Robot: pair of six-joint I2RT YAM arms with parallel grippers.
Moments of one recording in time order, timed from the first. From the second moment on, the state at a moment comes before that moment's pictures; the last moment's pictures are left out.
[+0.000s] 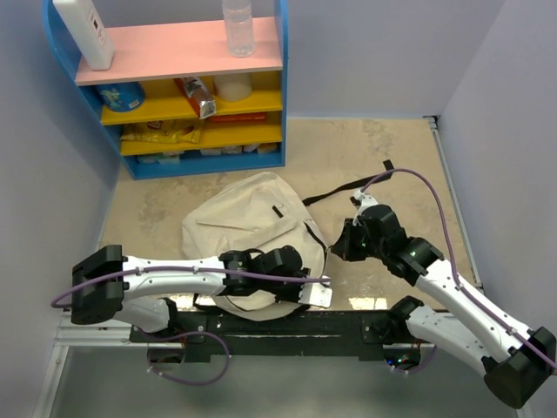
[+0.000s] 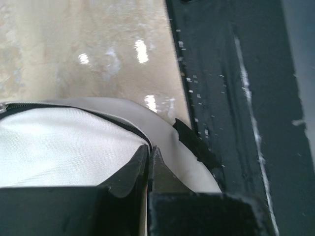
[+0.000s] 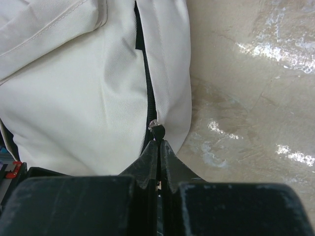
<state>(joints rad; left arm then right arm) -1.31 1.38 0.83 -0.18 0.17 0.45 0.61 0.83 0.67 -0.58 -0.07 0.56</state>
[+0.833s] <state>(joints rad) -1.39 1.40 0.95 -0.94 0.55 1.15 0.78 0.87 0.70 -0.73 -0.24 0.56</state>
